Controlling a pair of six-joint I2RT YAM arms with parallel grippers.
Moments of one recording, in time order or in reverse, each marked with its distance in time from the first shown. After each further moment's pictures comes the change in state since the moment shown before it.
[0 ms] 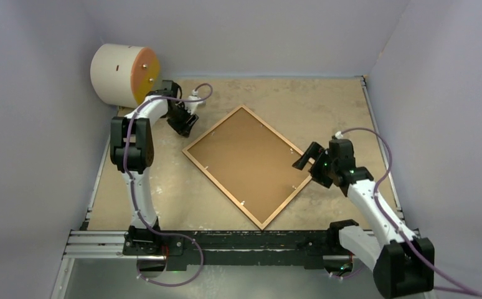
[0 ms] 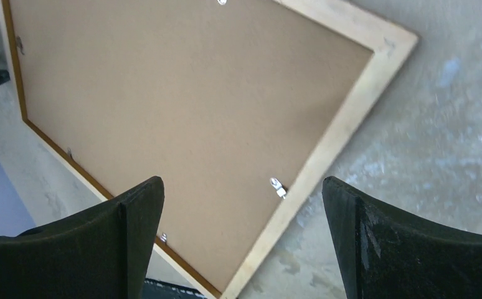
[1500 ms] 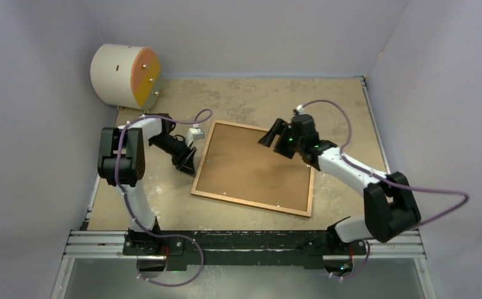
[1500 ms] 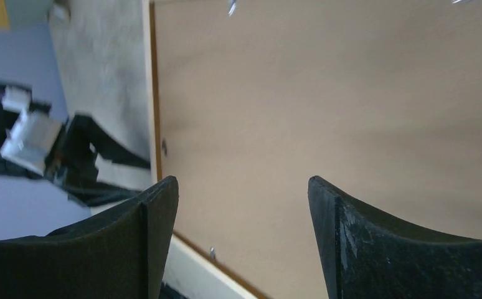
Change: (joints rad) left arm 0.030 -0.227 -0.453 -0.277 0.491 0.317; right arm 0.228 0.352 0.224 0.333 0.027 0.113
